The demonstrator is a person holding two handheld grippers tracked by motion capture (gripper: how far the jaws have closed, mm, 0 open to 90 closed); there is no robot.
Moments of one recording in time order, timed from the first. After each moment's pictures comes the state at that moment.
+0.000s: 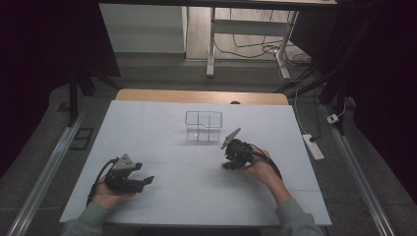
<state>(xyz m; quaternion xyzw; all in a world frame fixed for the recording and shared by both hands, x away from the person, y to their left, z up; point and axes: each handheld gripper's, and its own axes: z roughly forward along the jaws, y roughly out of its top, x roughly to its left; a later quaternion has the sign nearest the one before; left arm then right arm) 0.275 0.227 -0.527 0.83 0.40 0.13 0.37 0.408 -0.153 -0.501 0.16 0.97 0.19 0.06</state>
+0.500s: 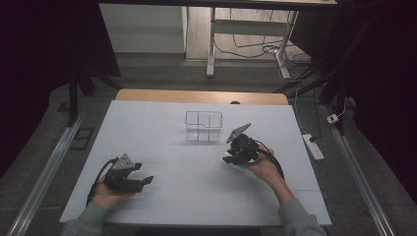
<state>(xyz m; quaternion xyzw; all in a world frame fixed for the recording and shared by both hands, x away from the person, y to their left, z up) 0.275 0.228 -0.528 0.83 0.40 0.13 0.37 0.406 -0.167 -0.475 0.18 0.94 0.27 0.07</state>
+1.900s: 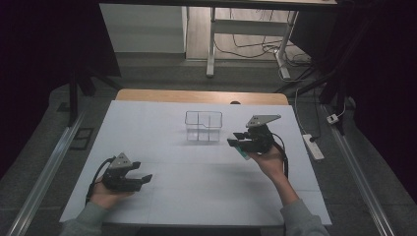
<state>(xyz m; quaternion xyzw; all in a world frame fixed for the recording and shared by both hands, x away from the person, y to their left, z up) 0.274 0.233 -0.524 0.82 0.40 0.13 0.39 0.399 -0.197 -0.428 0.24 0.86 0.44 0.10</state>
